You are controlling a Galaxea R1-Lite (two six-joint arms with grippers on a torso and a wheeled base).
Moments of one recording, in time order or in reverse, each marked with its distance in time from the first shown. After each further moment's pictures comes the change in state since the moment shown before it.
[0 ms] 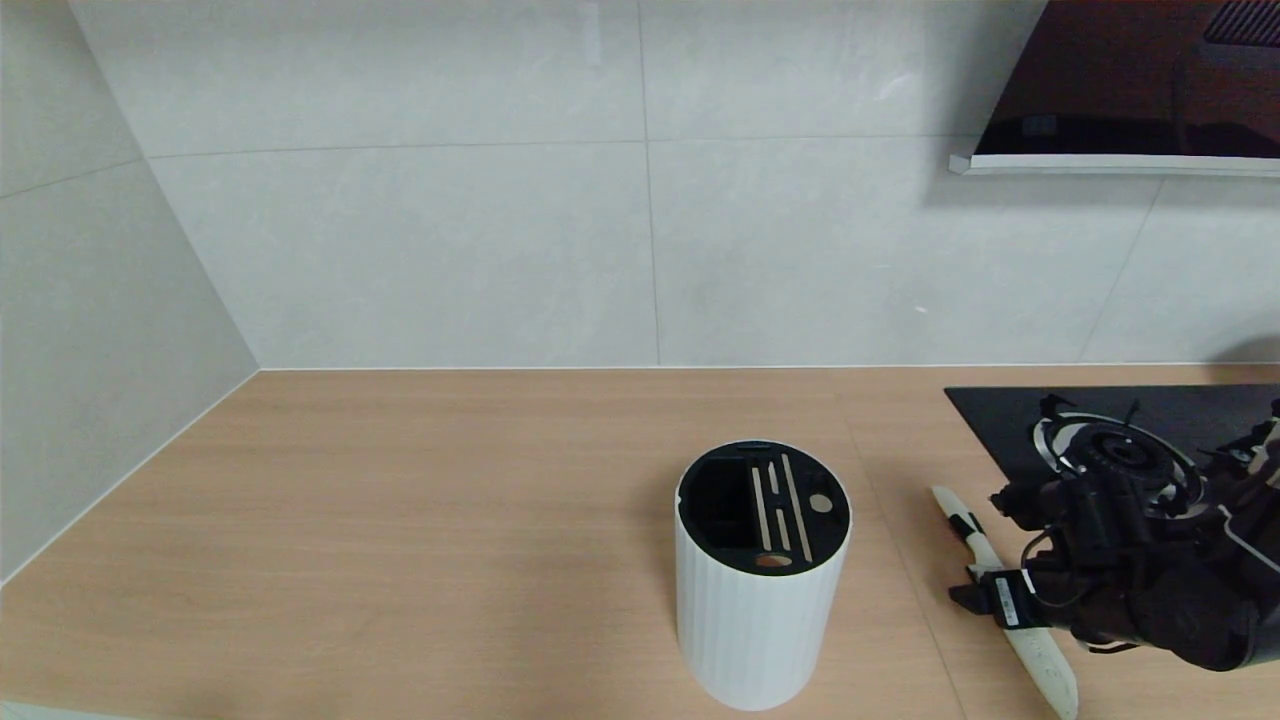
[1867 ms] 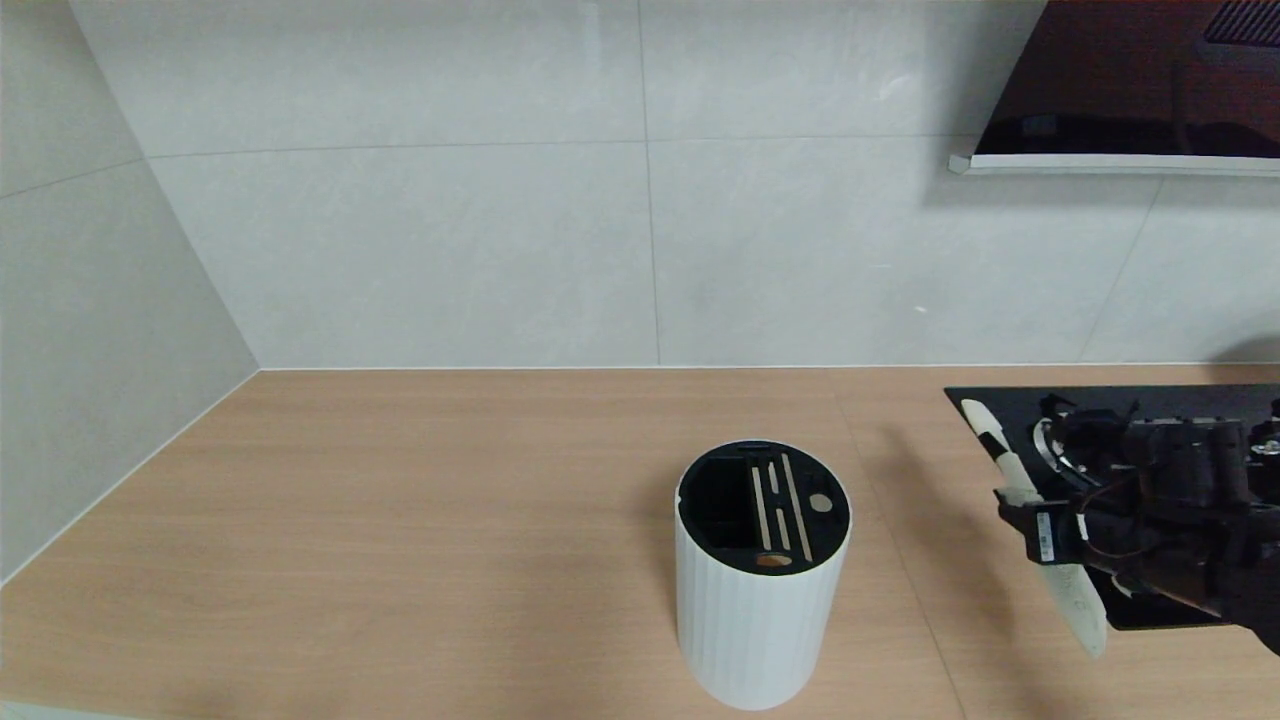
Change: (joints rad) left arm 0.000 0.000 -0.001 -0.002 -0.001 0.007; right arm -0.008 -0.283 0.028 -0.045 -0.018 0.000
